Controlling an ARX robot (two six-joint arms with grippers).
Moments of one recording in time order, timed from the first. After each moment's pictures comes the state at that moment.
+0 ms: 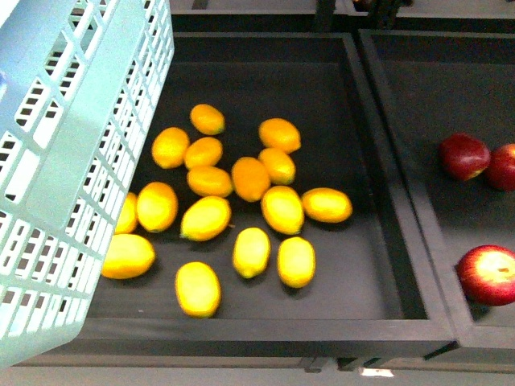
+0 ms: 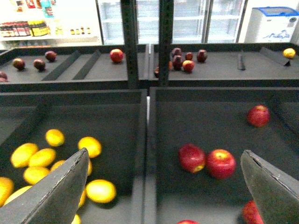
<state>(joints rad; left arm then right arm) -0.10 1.07 1.02 -0.44 -0.02 -1.49 0.00 0.00 0.02 0.00 0.00 0.00</state>
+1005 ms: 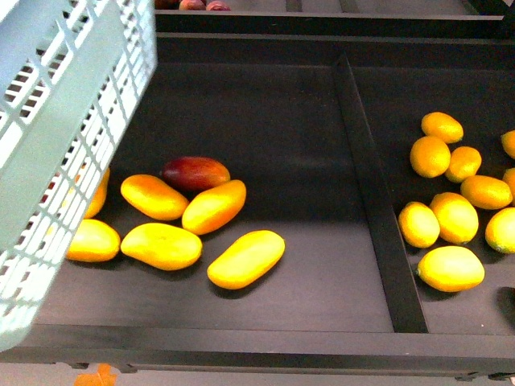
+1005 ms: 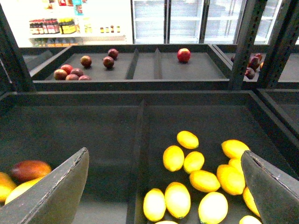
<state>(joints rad) -0.16 1.15 1.08 -0.44 0.08 -1.13 0.00 0.00 0.02 0.00 0.00 0.00</state>
